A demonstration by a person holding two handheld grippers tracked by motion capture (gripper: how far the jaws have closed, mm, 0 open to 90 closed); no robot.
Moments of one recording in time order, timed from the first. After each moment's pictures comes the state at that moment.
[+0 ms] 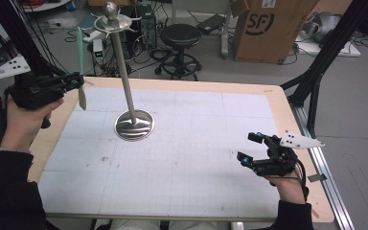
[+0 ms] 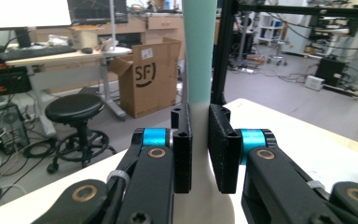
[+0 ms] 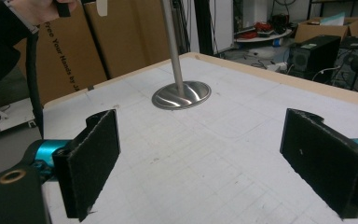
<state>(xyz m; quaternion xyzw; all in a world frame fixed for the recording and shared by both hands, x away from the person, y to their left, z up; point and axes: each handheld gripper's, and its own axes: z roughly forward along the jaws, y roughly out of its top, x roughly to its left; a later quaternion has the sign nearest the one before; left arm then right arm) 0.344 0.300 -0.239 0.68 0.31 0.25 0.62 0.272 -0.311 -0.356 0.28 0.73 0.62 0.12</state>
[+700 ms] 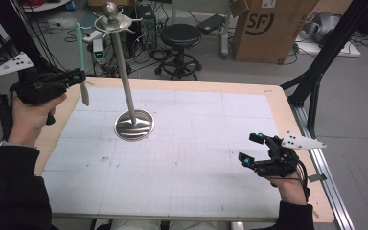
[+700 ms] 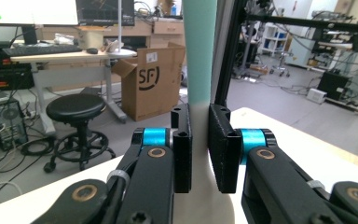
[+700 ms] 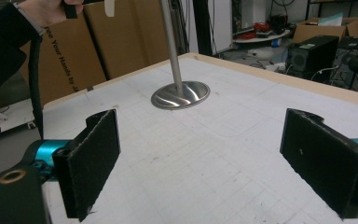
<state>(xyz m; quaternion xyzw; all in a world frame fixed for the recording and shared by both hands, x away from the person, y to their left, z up) 0.357 0.301 -0.243 0.66 0.32 0.24 0.63 0.270 -0.314 -0.356 0.28 0.72 0.62 0.12</state>
